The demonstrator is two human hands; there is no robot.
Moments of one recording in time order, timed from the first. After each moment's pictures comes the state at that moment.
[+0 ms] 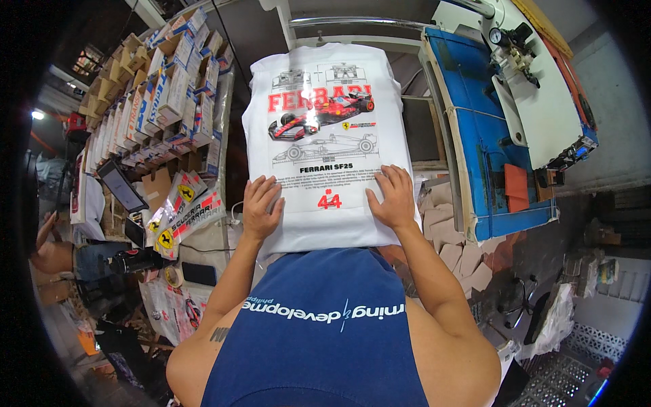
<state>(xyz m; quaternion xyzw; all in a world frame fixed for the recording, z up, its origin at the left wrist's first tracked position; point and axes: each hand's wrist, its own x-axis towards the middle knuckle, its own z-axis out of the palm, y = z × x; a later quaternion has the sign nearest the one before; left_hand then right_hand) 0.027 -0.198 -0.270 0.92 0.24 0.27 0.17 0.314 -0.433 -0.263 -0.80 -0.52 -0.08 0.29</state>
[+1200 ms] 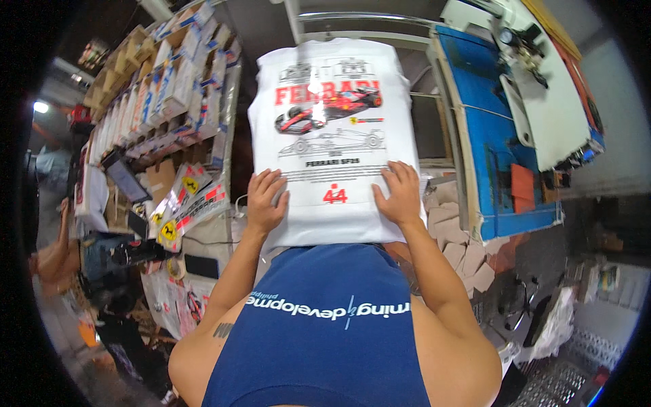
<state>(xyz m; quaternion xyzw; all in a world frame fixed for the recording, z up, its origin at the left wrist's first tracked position) 0.028 -0.199 -0.267 0.91 0.25 0.27 0.17 0.315 -0.433 -0.265 -0.81 -0.51 -0.06 0.29</state>
